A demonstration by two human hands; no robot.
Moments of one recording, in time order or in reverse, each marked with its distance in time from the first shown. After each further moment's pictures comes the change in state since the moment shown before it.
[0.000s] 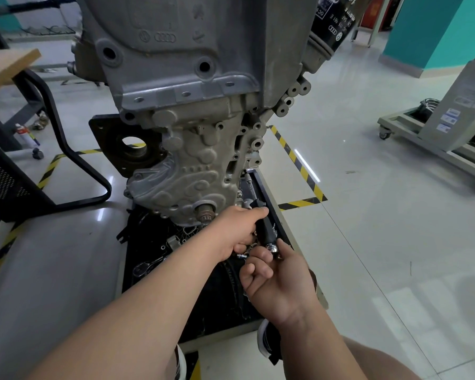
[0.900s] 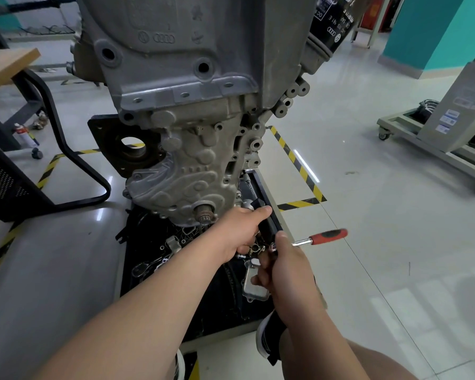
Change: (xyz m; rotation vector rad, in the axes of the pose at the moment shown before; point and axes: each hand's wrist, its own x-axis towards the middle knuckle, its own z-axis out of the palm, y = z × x) left_hand -0.002 0.000 0.007 0.041 0.020 0.025; right_hand 0.008 -0.007 -0.010 -0.849 0.263 -0.439
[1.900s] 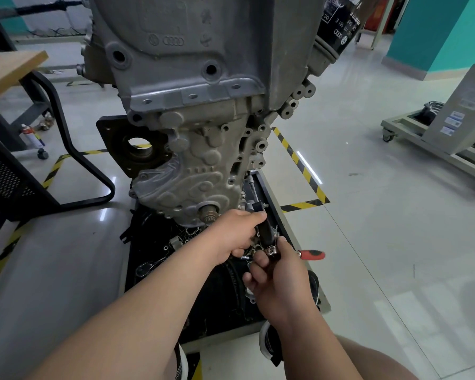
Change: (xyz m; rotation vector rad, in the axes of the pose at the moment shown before) left_hand -0.002 -0.007 -0.016 0.005 -0.038 -0.005; right_hand -0.008 0.004 0.015 0.476 -0.089 0.206
